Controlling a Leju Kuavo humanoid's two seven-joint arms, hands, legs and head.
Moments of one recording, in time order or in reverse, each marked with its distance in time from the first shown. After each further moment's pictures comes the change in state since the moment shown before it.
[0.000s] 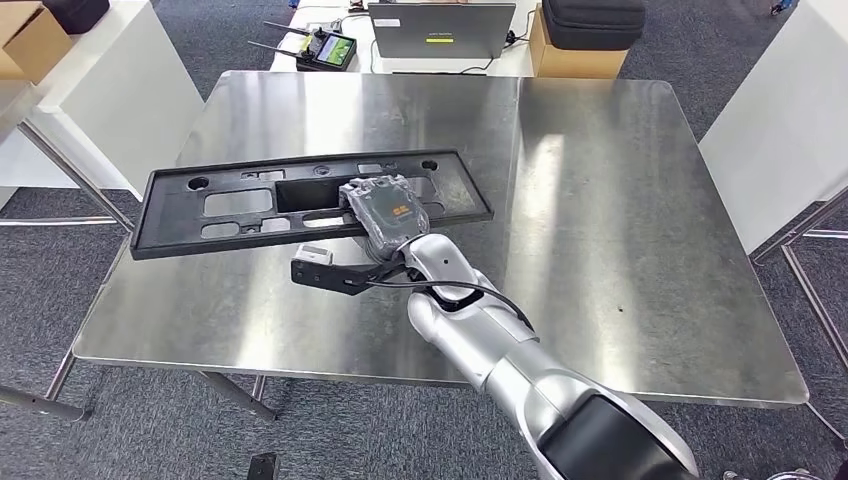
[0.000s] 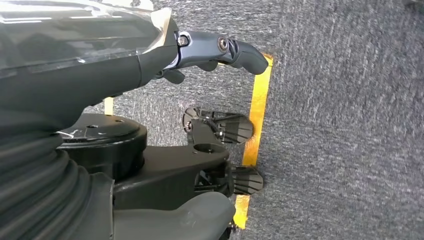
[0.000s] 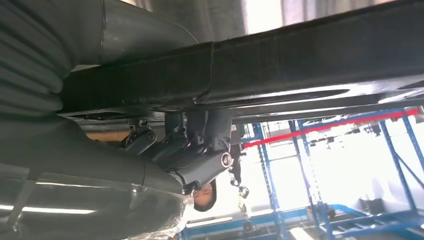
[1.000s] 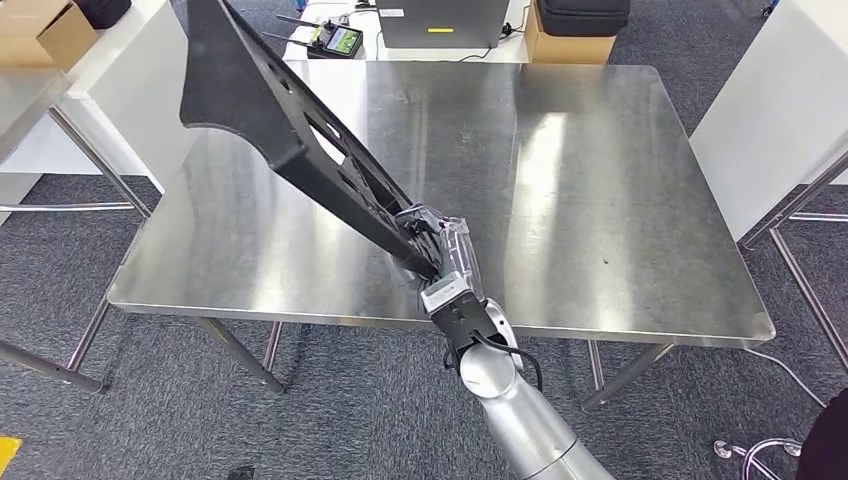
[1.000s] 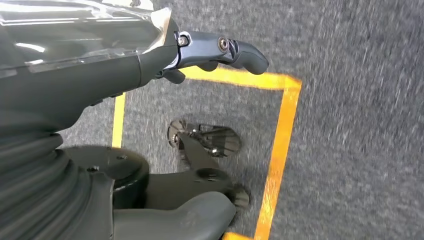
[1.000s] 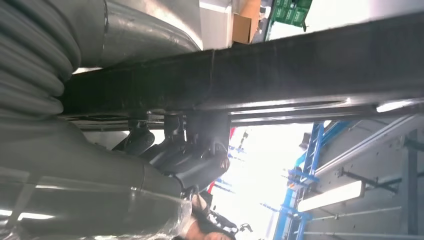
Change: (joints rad) left arm 0.039 0.063 0.054 0.000 -0.006 -0.041 -0.064; right arm 0.450 -0.126 -0.155 -0.640 -0.759 0.101 -0.440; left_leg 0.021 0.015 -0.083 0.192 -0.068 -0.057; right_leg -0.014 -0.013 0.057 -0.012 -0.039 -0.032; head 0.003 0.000
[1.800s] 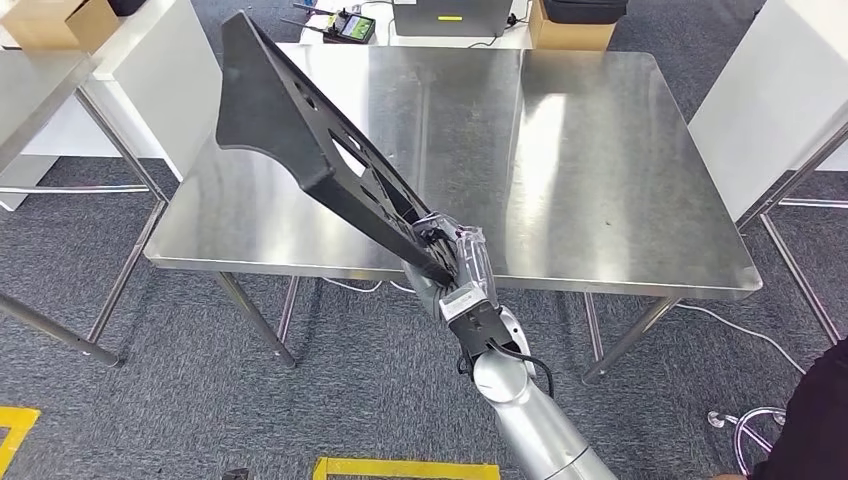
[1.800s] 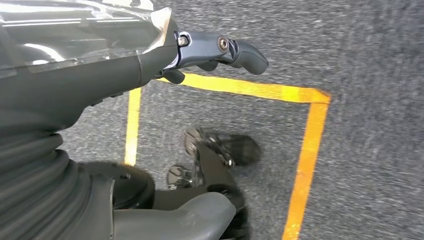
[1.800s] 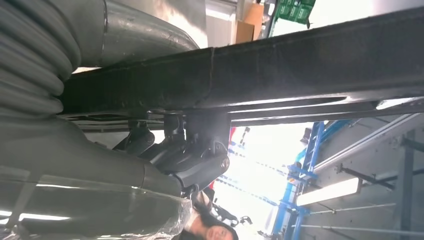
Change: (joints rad) left arm 0.006 0.018 0.002 -0.001 -0.023 -0.036 -0.030; right arm 0.038 -0.035 -0.031 -0.010 -0.011 -0.007 -0.036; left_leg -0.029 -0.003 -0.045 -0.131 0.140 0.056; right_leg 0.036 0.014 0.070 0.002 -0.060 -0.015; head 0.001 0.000
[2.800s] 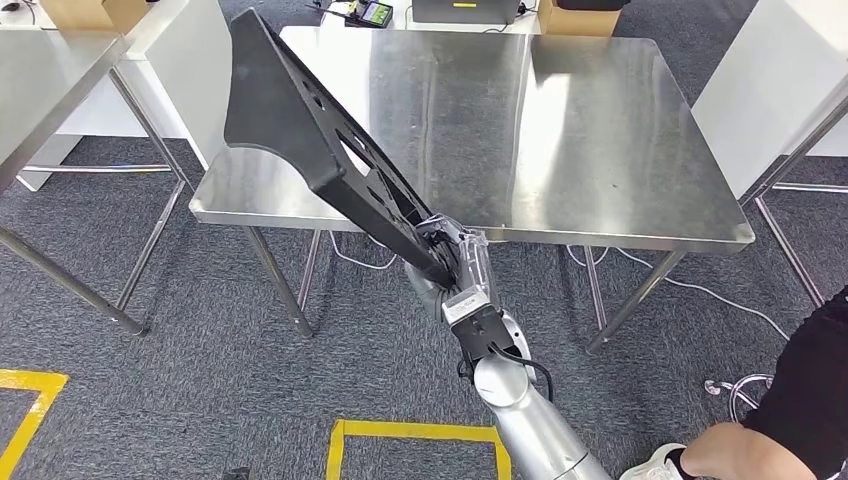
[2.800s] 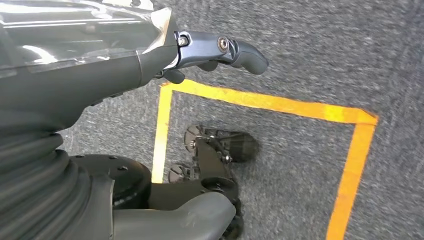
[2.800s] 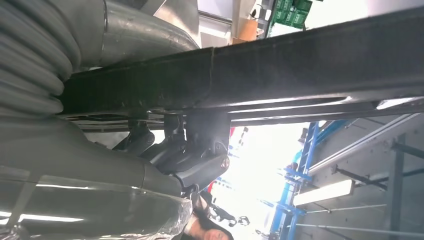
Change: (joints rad) left arm -0.011 -0.015 0.016 0.000 -0.012 0.014 0.021; right arm 0.023 0.004 -0.020 -0.023 0.011 -0.004 0.000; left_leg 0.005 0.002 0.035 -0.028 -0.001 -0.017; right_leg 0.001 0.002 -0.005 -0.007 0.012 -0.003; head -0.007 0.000
